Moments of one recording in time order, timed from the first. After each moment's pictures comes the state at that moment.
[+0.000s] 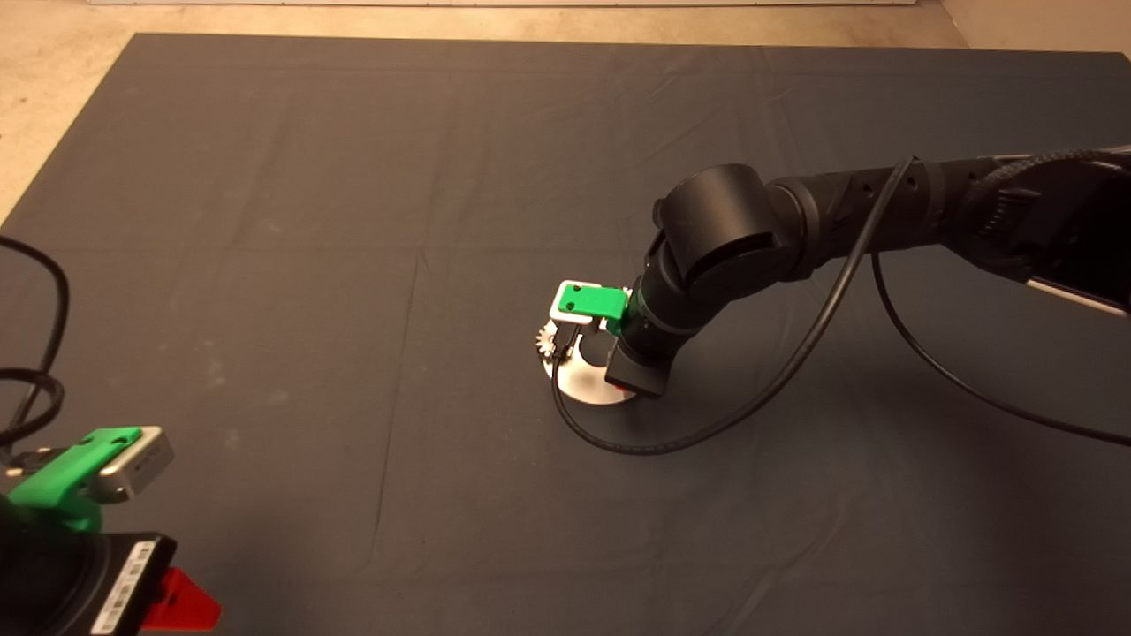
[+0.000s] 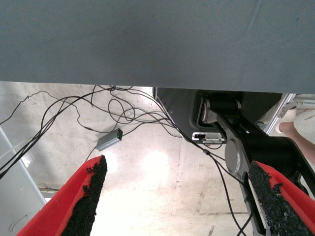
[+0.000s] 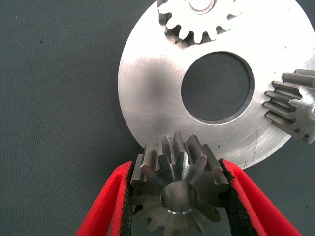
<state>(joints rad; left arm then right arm) -0.54 1.80 -0.34 -0.04 1.53 -1.51 0.33 2.82 -1.07 -0.40 -1.53 0.55</state>
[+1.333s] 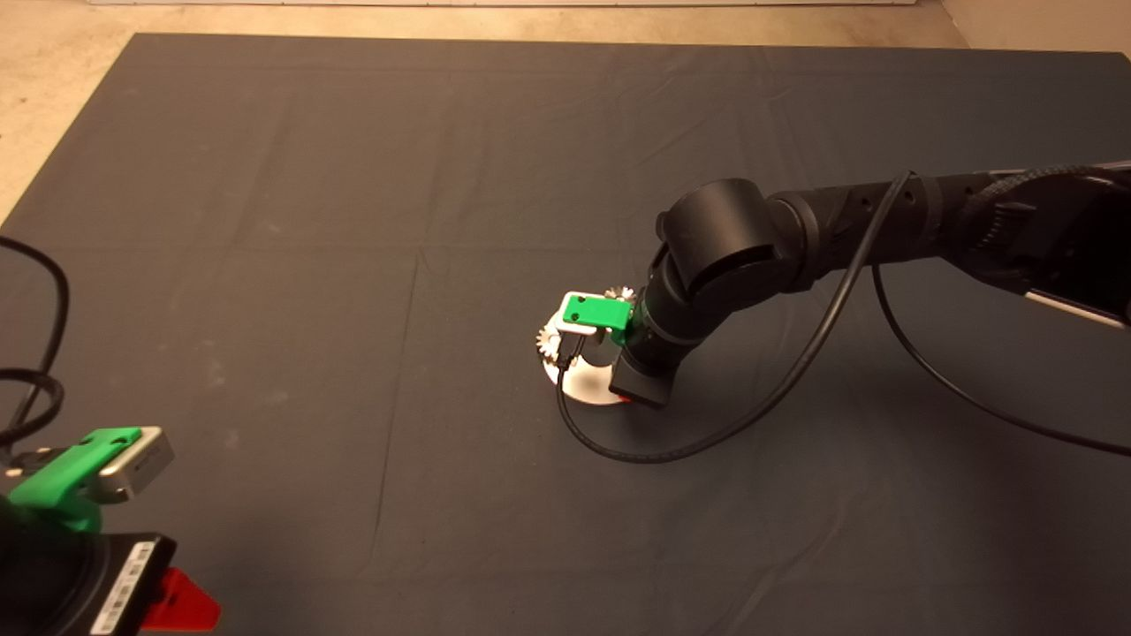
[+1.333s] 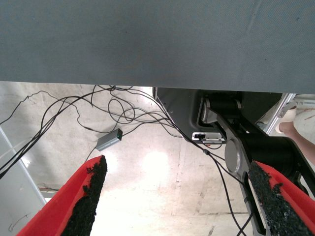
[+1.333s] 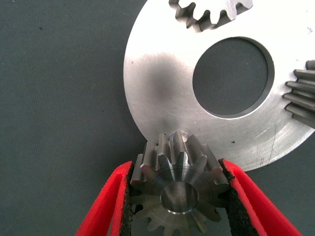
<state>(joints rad) -0.54 1.79 -0.34 -0.04 1.53 -1.51 0.31 2.81 -1.07 -0.40 -1.53 0.55</state>
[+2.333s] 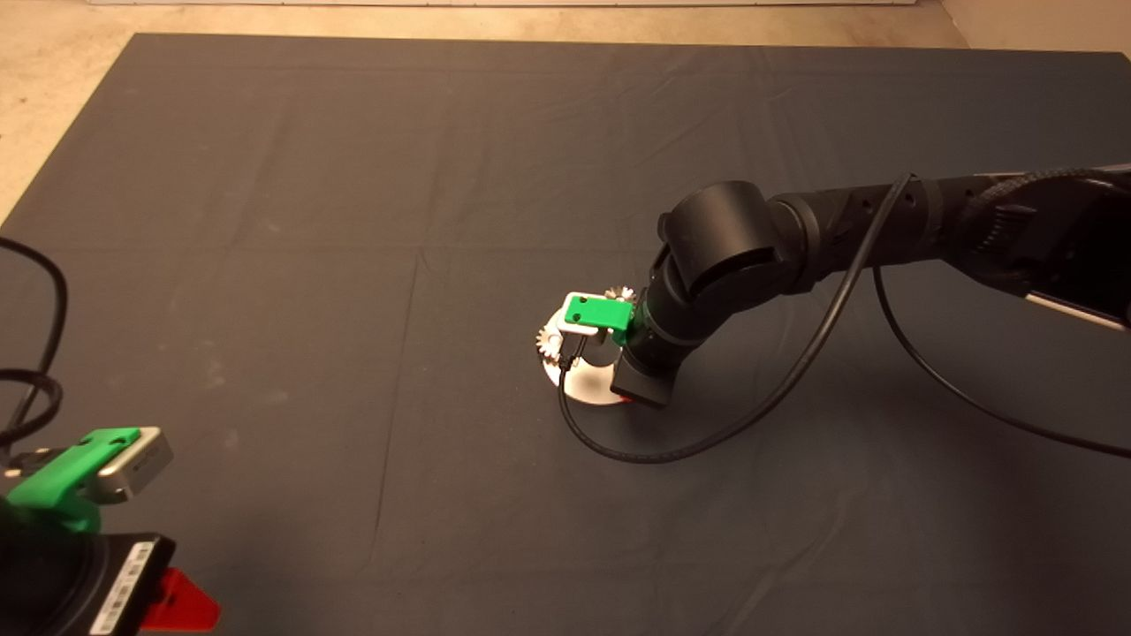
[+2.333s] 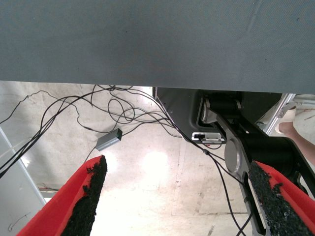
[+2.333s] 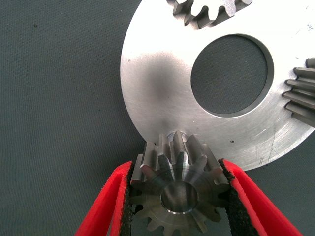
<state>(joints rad) -0.54 1.79 -0.34 -0.04 1.53 -1.51 0.30 2.81 -1.07 -0.41 -1.53 0.55</state>
